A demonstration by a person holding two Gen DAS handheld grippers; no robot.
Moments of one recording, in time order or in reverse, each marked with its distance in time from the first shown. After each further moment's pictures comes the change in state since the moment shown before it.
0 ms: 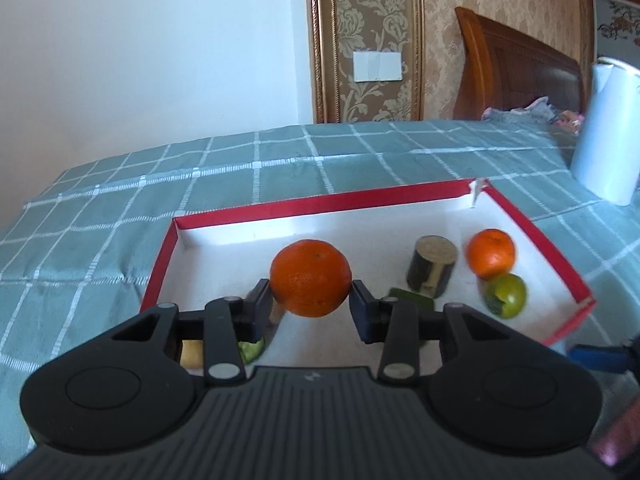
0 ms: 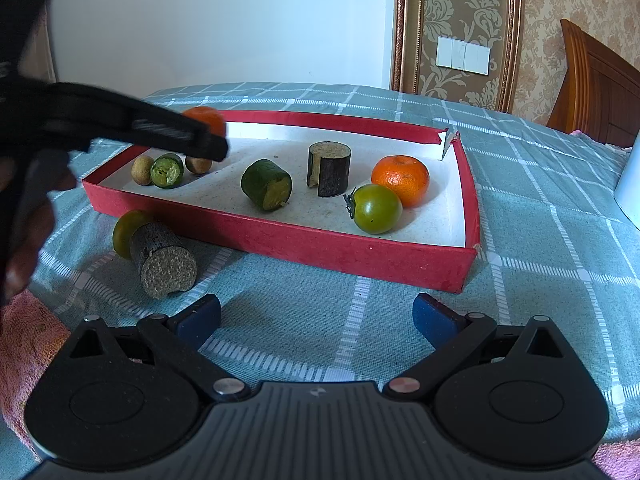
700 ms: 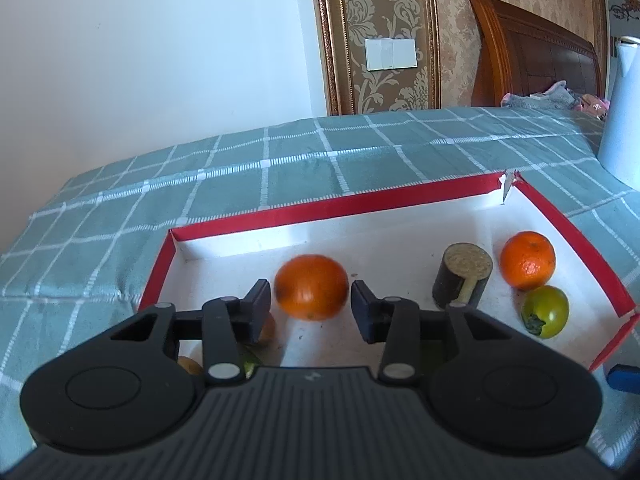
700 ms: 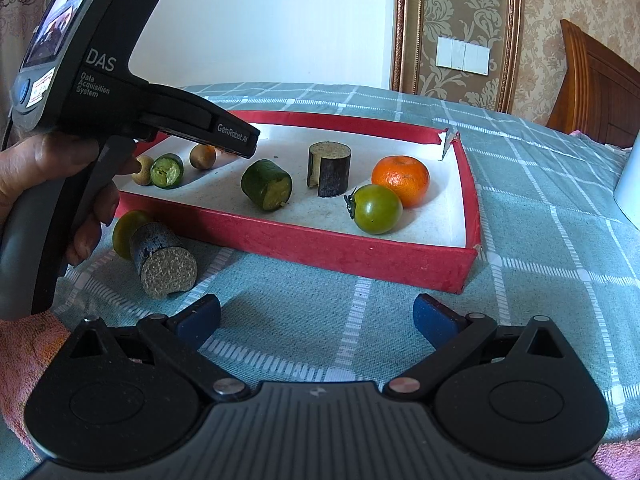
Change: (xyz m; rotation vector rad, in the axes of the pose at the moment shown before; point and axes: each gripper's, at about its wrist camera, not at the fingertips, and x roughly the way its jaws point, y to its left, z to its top) left arm 0.028 -0.006 0.008 0.025 0.020 0.057; right arm 0.000 0.001 0.000 -0.001 0.001 0.000
